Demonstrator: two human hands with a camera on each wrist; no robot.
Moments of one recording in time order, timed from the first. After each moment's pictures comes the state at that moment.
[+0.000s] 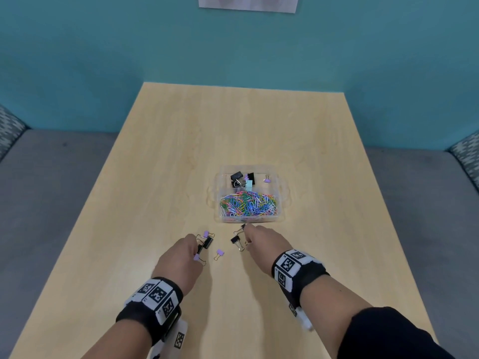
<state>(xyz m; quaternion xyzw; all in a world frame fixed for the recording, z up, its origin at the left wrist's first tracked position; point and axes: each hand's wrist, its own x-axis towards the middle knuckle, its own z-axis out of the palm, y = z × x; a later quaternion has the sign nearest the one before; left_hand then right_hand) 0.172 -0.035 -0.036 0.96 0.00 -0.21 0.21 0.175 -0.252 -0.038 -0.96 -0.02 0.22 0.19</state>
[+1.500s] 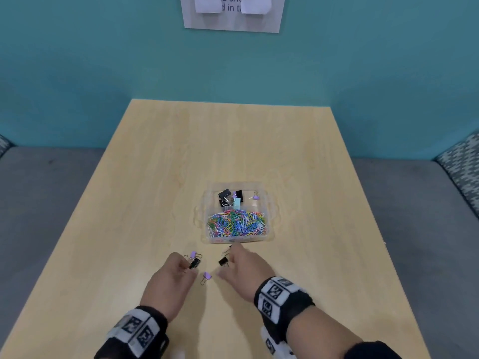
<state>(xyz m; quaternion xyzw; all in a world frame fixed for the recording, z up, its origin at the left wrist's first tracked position) 0.174 -0.046 -0.034 0.89 0.08 -0.19 0.39 0.170 -0.240 -0.026 -0.91 0.08 0.24 0.34</state>
